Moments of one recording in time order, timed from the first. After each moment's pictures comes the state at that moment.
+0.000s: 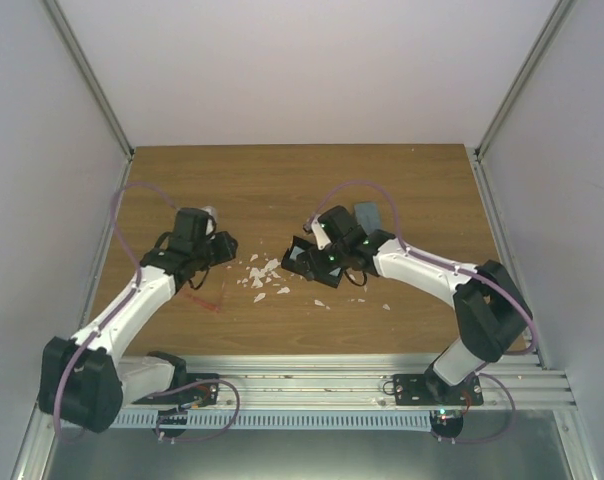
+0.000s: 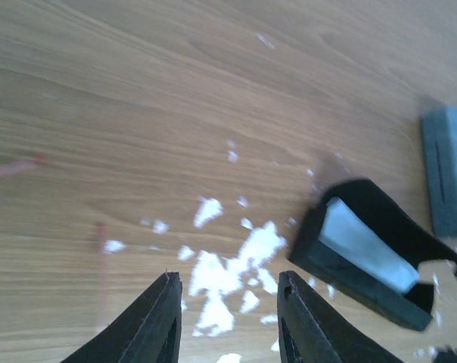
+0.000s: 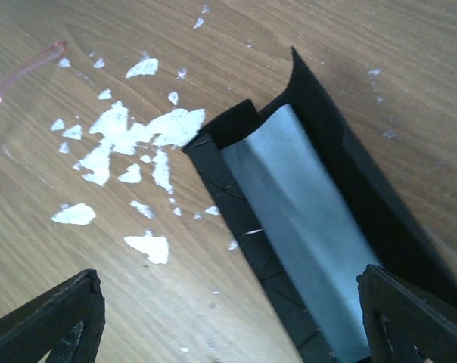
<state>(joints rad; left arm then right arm) -0.29 1.17 0.78 -0.42 0.12 -0.58 0.72 1.60 1.06 -0.39 -0.15 0.19</state>
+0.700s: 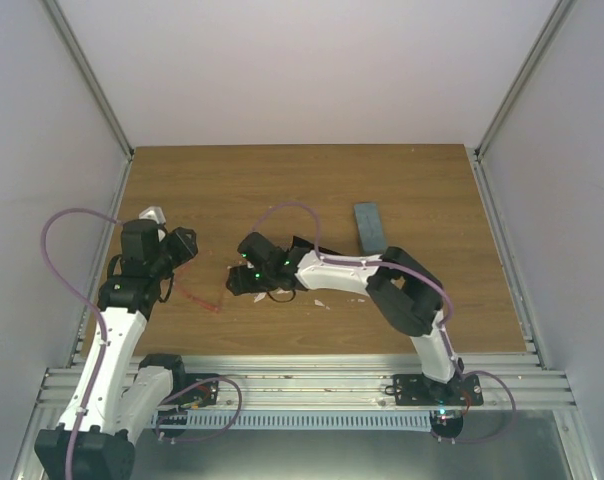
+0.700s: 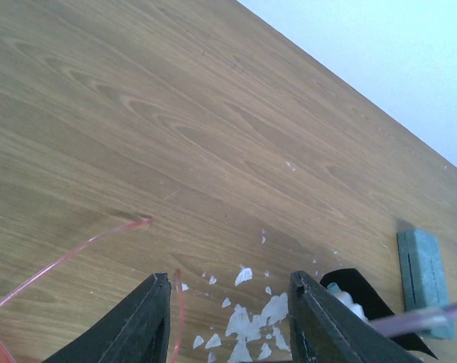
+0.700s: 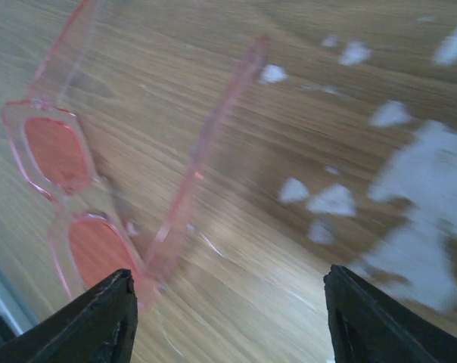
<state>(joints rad) -0.01 0.81 0.77 -0.54 0.10 -0.59 1.03 2.03 1.39 -0.25 -0.14 0.75</state>
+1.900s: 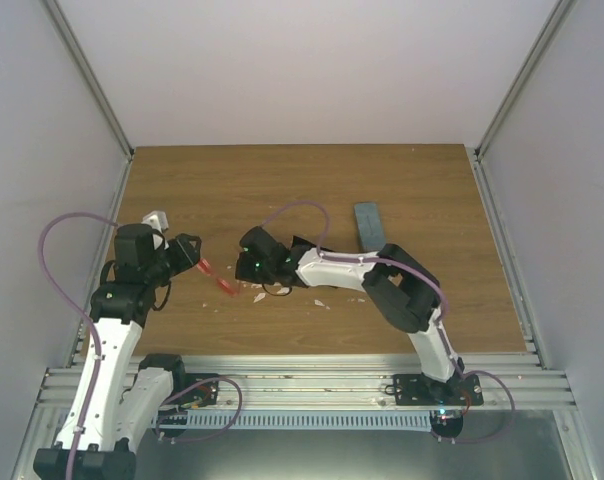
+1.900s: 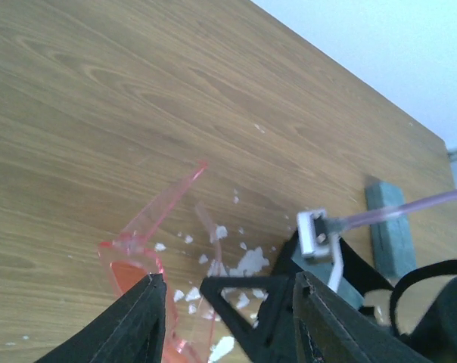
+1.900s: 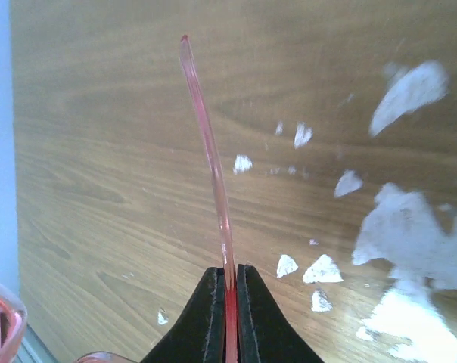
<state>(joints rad) -0.01 0.75 0.81 -0.68 0.19 -0.55 1.01 2.13 1.45 -0.12 -0.10 1.05</state>
